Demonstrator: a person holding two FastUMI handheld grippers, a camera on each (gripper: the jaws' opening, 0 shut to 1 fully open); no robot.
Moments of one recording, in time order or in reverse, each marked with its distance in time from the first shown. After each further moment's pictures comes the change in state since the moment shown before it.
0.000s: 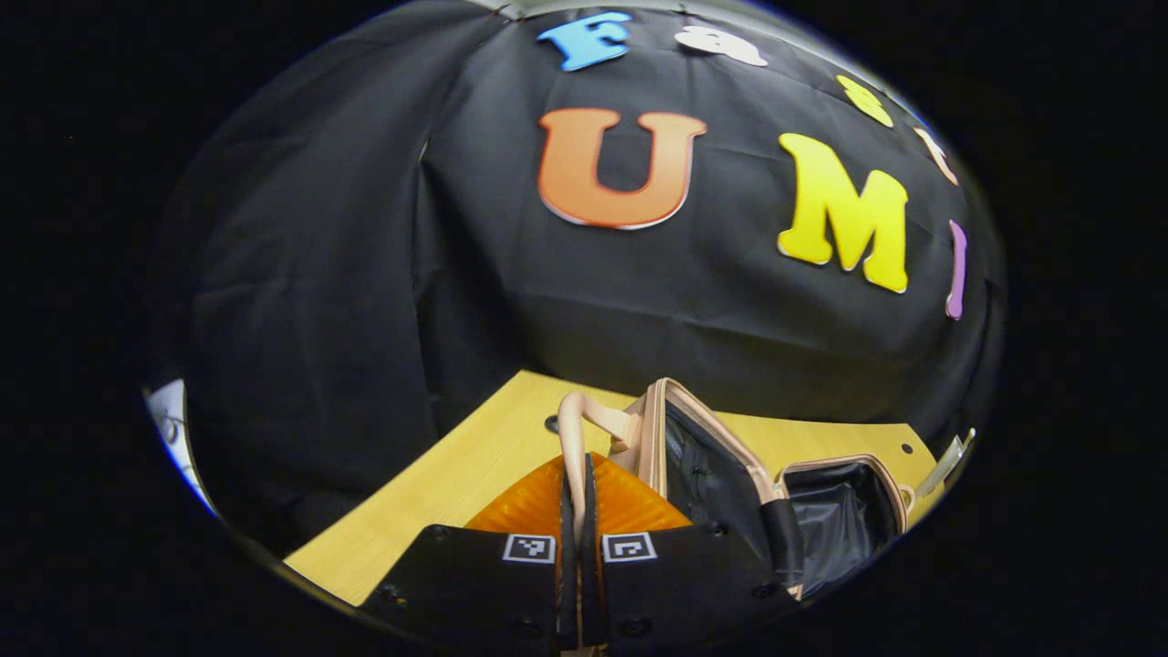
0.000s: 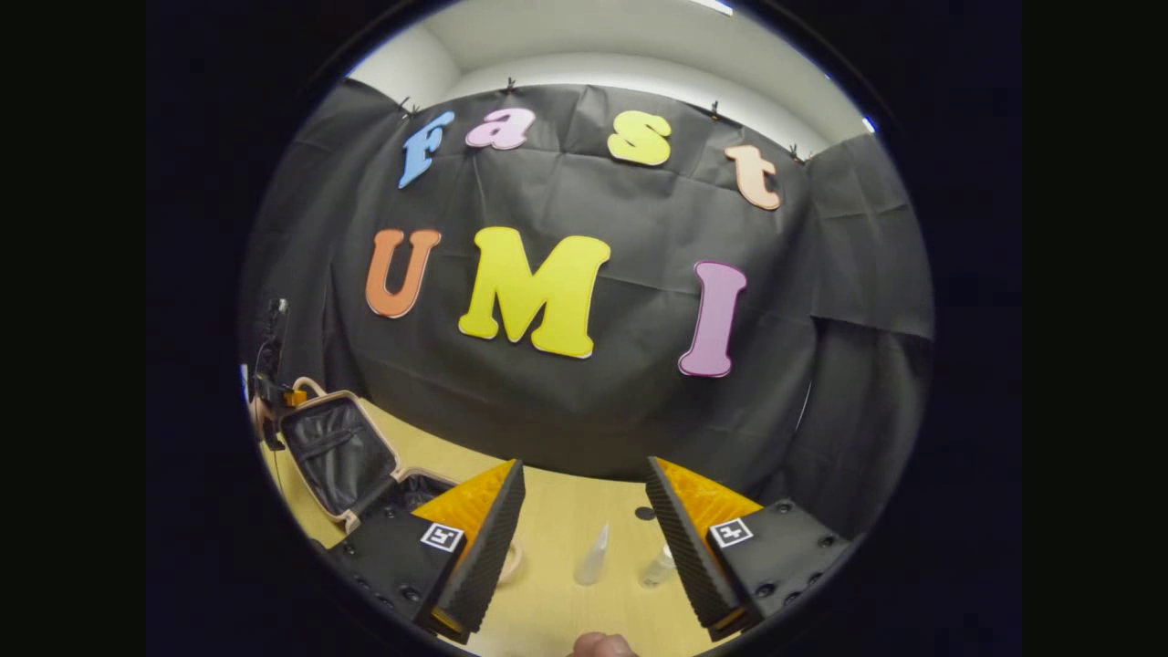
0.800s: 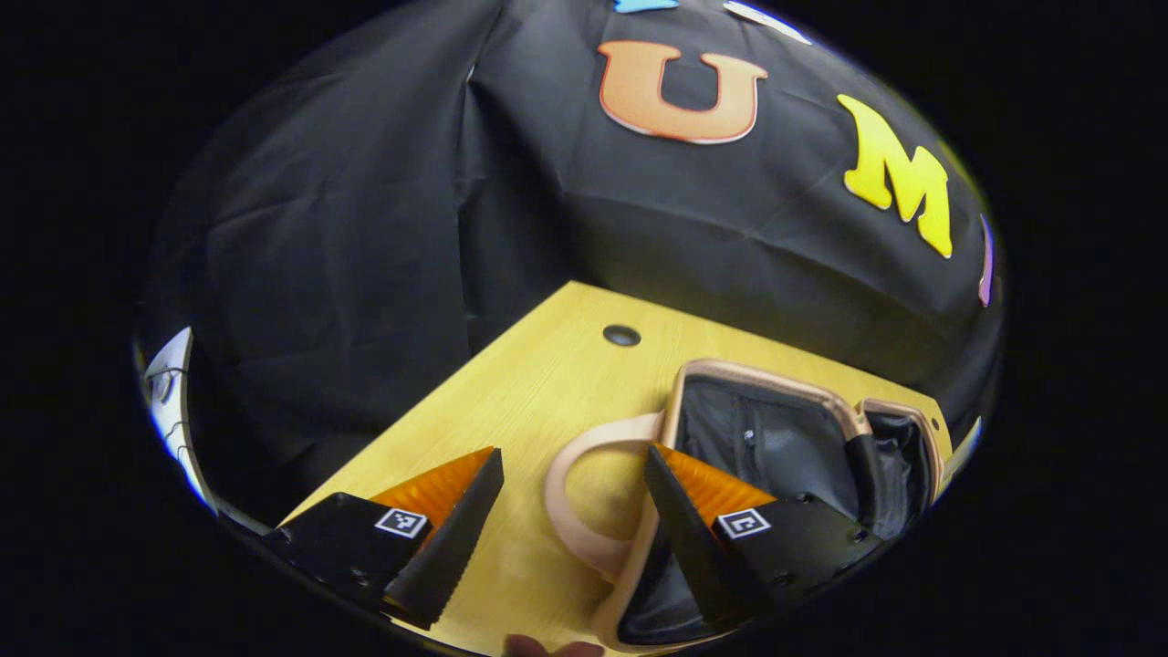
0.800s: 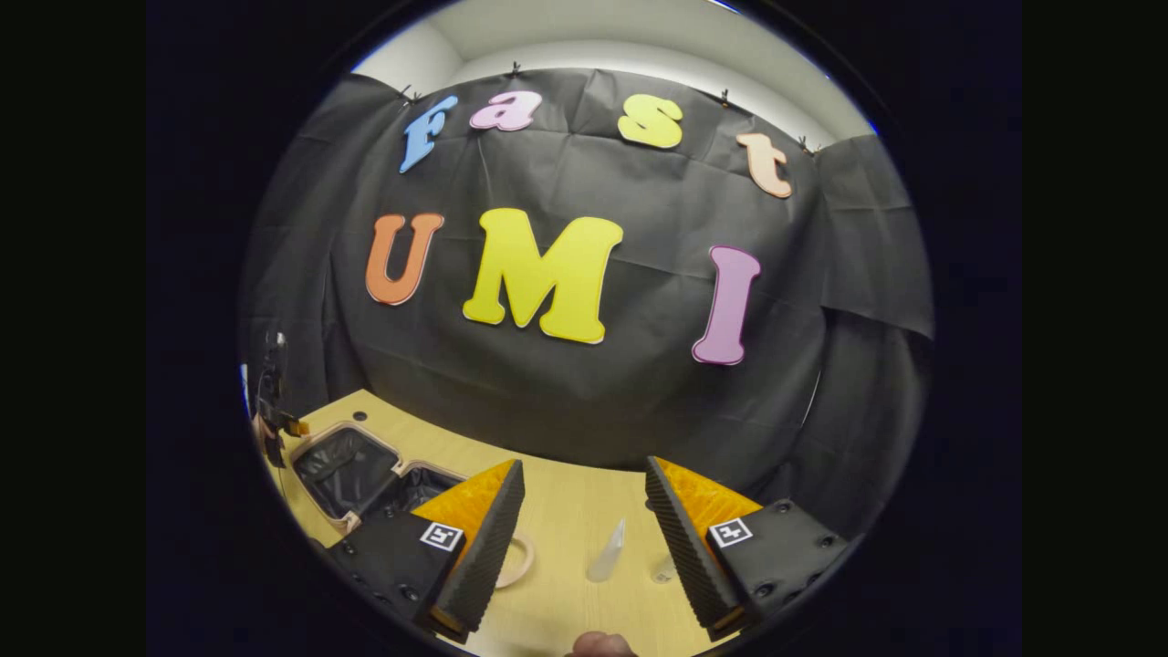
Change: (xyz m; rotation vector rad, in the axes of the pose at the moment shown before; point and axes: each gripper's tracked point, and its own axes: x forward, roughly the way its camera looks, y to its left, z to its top) left arm -0.010 0.017 -0.033 -0.001 0.093 0.058; right arm 0.023 0.014 -0.009 0.029 0.032 0.022
